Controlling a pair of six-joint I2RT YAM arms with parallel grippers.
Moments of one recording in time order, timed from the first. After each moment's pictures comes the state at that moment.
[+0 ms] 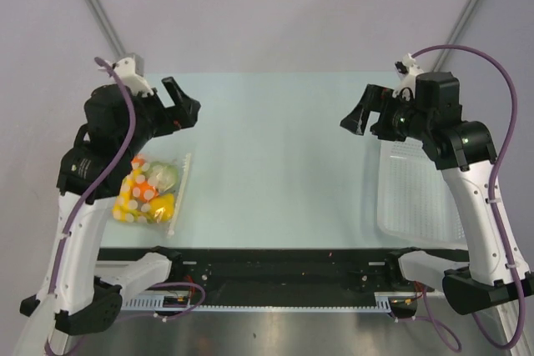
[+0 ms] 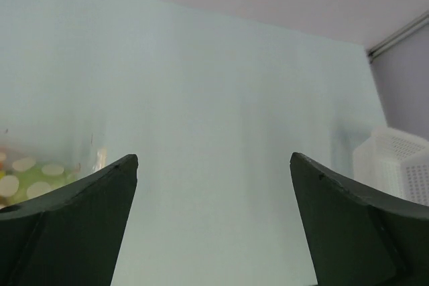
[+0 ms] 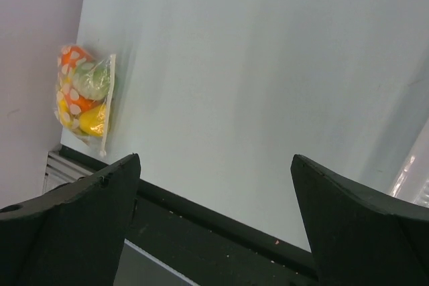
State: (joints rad) left arm -0.32 1.04 1.61 -0.87 -0.12 -0.42; right arm 0.25 1.15 1.60 -0.99 -0.28 0.42
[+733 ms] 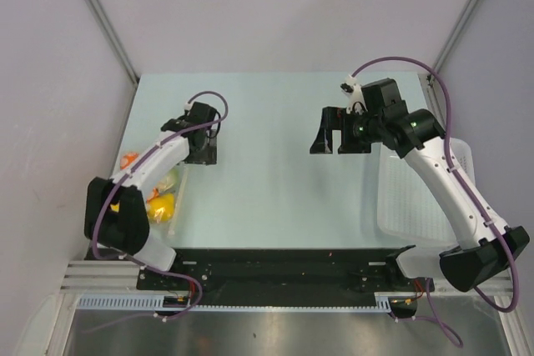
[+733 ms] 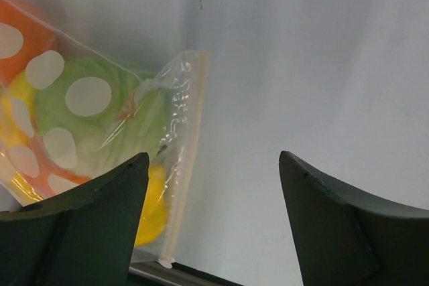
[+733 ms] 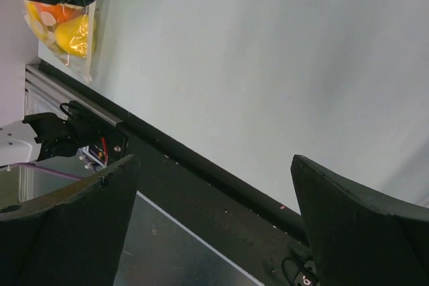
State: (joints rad) left arm -0.31 1.51 1.17 -0.83 -0.41 -0.30; right arm 0.44 1.31 1.50 -0.99 -0.34 0.38
